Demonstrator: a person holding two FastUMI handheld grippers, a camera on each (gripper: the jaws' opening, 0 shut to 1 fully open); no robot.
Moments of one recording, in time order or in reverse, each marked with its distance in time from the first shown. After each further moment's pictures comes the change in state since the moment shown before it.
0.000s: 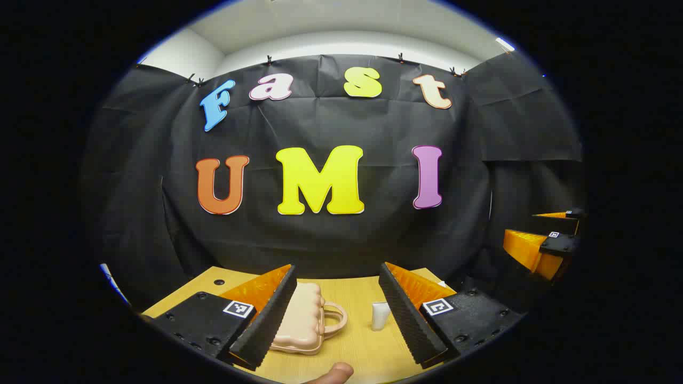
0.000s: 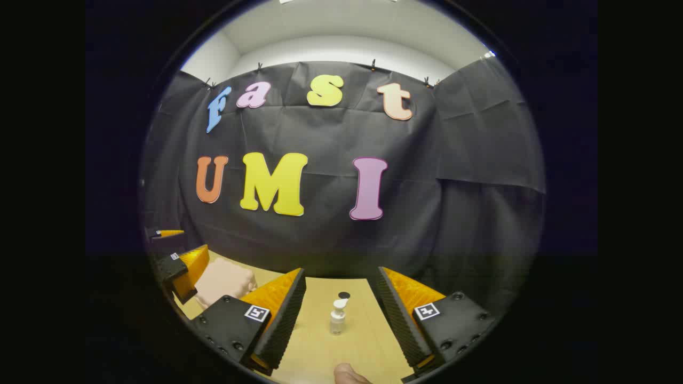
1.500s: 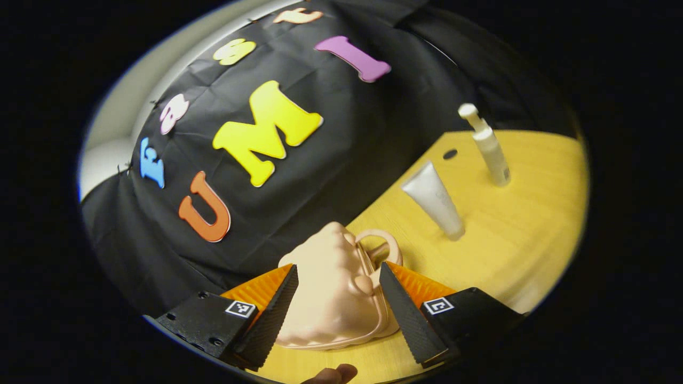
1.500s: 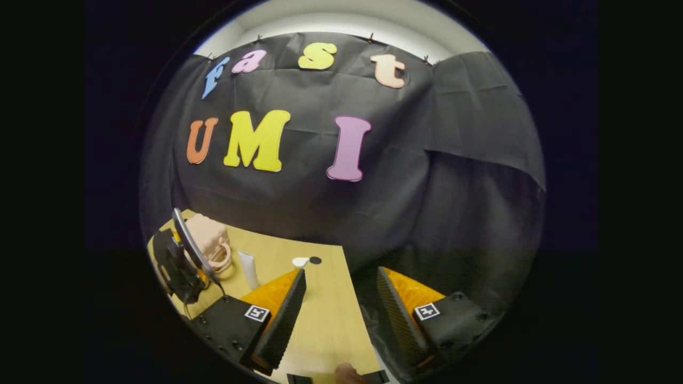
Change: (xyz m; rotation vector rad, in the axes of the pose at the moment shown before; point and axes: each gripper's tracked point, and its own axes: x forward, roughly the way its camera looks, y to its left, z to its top) left arm 0.086 0.020 -0.223 0.844 0.293 0.075; right arm 0.007 -0.103 -0.096 -0.069 0.188 -0.064
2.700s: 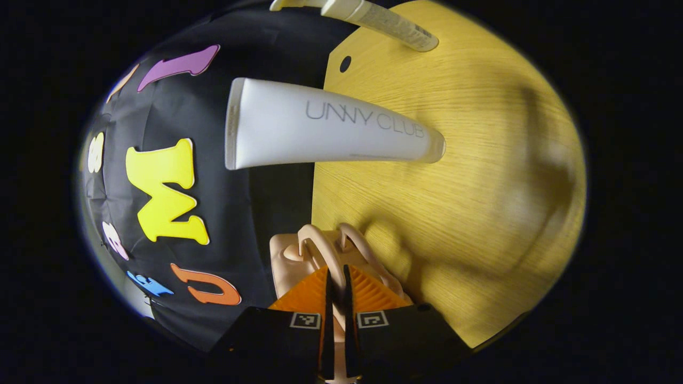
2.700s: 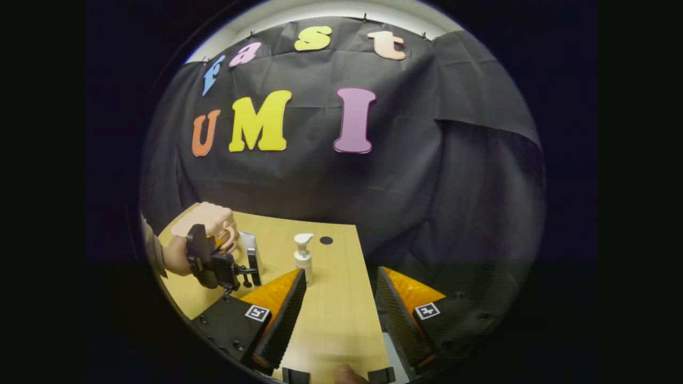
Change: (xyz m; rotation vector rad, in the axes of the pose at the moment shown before) left arm 0.093 -0.034 -0.017 0.593 0.211 -0.148; right arm 0.030 -0.001 -0.046 0.030 0.086 0.072
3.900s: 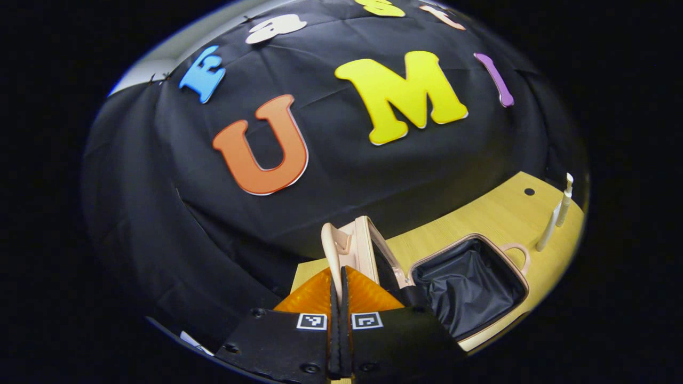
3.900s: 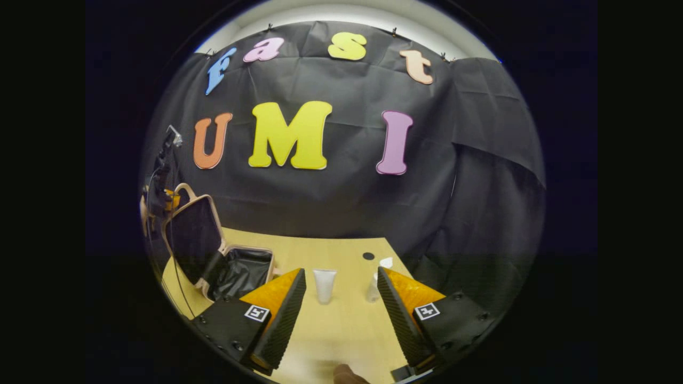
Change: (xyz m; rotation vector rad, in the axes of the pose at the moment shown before) left arm -0.004 0.237 -0.312 -1.102 -0.206 0.034; right arm -0.022 0.257 0.064 0.036 0.006 -0.065
